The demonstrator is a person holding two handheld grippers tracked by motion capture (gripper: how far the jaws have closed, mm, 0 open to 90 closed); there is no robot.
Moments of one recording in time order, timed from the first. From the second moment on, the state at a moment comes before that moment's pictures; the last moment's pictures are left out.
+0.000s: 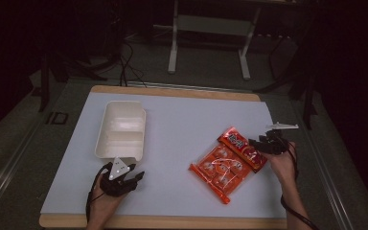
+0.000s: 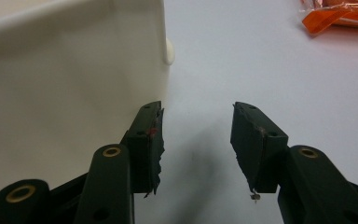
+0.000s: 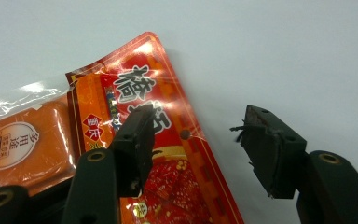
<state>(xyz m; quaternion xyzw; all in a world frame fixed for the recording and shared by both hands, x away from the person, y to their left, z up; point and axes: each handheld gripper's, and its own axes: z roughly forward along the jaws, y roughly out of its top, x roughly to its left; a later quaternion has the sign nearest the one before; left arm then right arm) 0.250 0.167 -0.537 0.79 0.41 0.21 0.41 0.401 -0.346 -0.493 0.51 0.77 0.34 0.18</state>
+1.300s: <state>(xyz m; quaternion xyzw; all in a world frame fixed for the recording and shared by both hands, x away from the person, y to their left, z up) 0.248 0.155 -0.542 0.81 0.39 0.22 0.38 0.399 -0.341 -0.488 0.45 0.80 0.39 0.08</state>
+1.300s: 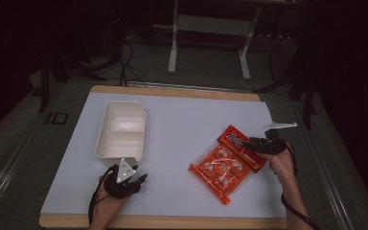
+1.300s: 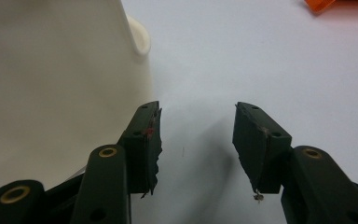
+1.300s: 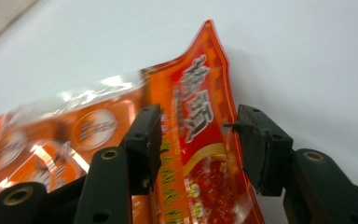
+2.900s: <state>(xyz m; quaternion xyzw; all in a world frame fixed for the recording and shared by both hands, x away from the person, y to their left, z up) 0.247 0.152 -0.542 0.81 0.38 0.23 0.37 0.426 -0.307 -0.512 0.46 0.85 0.26 0.01</state>
